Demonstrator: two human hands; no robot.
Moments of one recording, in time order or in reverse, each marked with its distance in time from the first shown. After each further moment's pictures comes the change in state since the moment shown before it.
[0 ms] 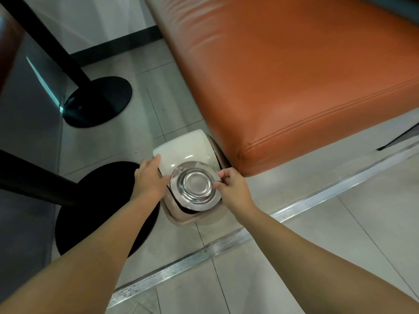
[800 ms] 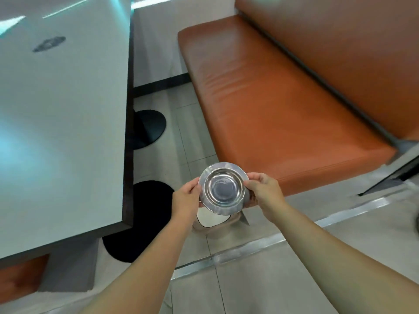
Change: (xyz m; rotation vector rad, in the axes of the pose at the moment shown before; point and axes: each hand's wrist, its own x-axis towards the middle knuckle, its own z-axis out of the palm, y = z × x) left_hand -0.141 0.117 -0.139 -0.975 0.017 -0.237; right_hand -0.100 -0.193 -0.091 0.167 0.009 0.118
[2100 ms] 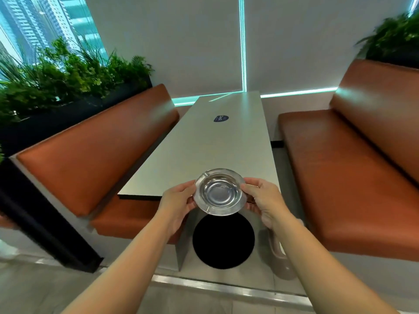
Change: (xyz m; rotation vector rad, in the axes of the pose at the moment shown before) left_hand -0.304 0.117 -0.344 -0.416 0.143 0.232; right_hand -0.379 -0.117 0.182 0.093 -0.530 -0.228
